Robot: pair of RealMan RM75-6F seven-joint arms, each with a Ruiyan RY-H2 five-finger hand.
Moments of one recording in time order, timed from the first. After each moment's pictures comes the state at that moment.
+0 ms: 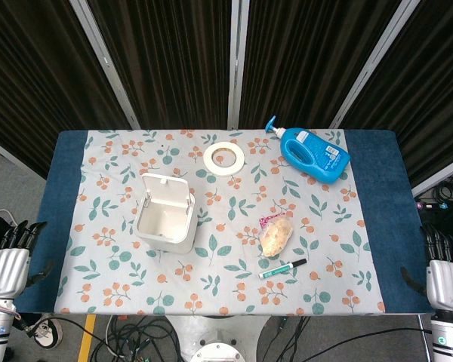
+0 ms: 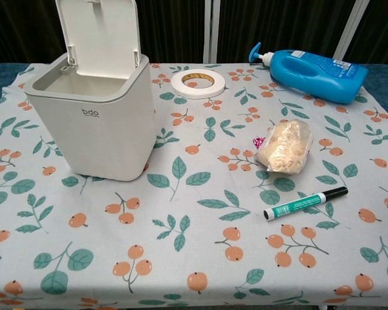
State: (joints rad) left arm -0.09 -1.32 0.00 -1.33 1.48 1.53 -0.05; right arm 0.02 -1.43 0.10 -1.13 -1.45 1.54 0.21
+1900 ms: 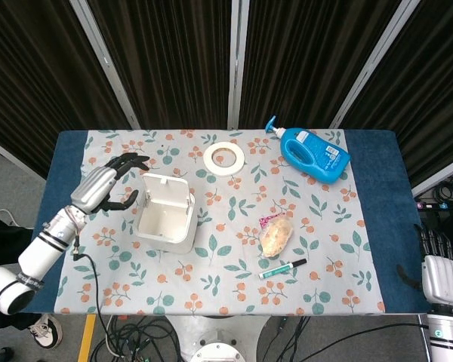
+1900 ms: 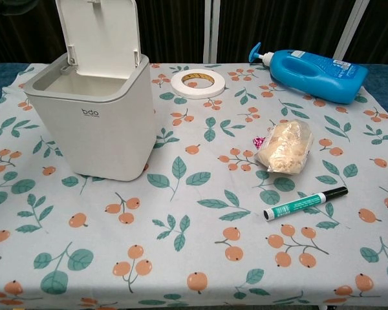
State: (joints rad) left arm -0.65 -1.11 -0.21 -1.57 1.53 1.00 -0.59; right arm 0.05 -1.44 0.10 -1.09 -1.44 1.47 0.26
